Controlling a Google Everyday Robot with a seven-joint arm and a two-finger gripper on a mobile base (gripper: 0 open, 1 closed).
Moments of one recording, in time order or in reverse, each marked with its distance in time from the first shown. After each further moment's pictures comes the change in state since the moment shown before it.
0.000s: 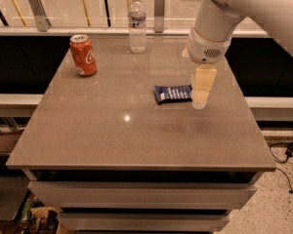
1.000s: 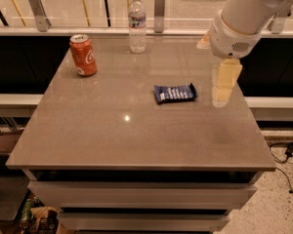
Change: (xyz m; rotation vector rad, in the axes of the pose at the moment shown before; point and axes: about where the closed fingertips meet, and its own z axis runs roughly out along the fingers) arm 0.031 0.020 -0.043 0.064 -0.020 -0.017
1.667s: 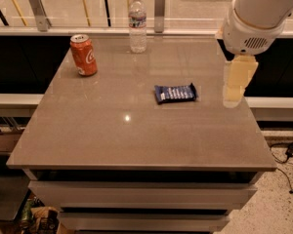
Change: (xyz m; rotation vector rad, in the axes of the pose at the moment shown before) arm 0.012 0.018 -0.042 0.101 0.116 0.103
